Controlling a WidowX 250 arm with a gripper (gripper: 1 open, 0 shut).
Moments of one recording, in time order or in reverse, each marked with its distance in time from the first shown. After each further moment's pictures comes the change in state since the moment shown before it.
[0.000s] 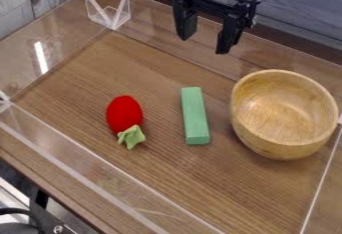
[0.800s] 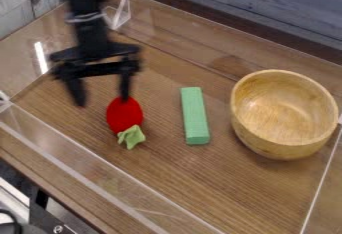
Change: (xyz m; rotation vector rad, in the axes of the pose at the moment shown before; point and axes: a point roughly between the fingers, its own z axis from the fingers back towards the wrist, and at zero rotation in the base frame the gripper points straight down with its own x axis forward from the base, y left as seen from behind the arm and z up) arm -0.093 0.099 -0.066 -0.137 0.022 0.780
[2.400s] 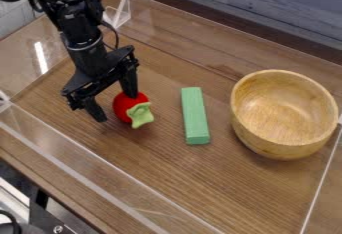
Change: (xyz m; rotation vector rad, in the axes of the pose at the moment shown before) arm 0.017 -0.027 -0.035 -0.111 -0.081 0.513
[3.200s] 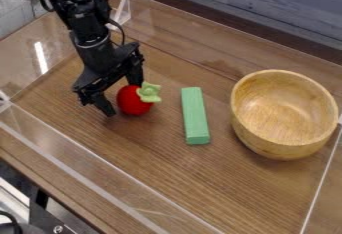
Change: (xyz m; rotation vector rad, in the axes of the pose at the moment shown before) arm 0.011 -0.012 -0.011 -0.006 0.001 0.036
